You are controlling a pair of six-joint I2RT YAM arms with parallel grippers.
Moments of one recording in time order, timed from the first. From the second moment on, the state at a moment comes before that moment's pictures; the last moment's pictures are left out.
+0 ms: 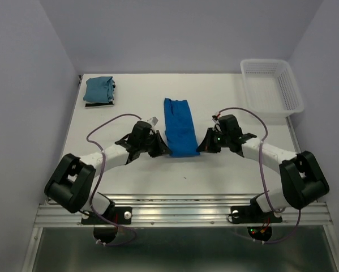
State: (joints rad) left arm -0.55 1.46 0.68 0.05 0.34 -0.83; right arm 0.44 1.48 0.76 -0.09 -0.42 0.66
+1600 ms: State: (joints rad) left arm -0.36 1.66 1.12 -0.19 0.45 -0.77; right arm 0.32 1.75 1.36 -0.48 -0.46 0.56
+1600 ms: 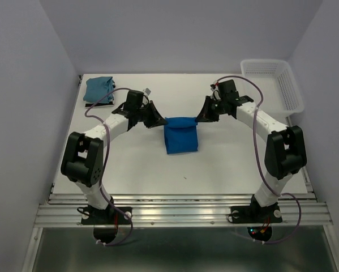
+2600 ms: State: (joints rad) left arm -0.34 1.71 1.14 -0.18 0.28 -0.77; right arm 0.32 1.81 1.35 -0.30 -0.56 0.47
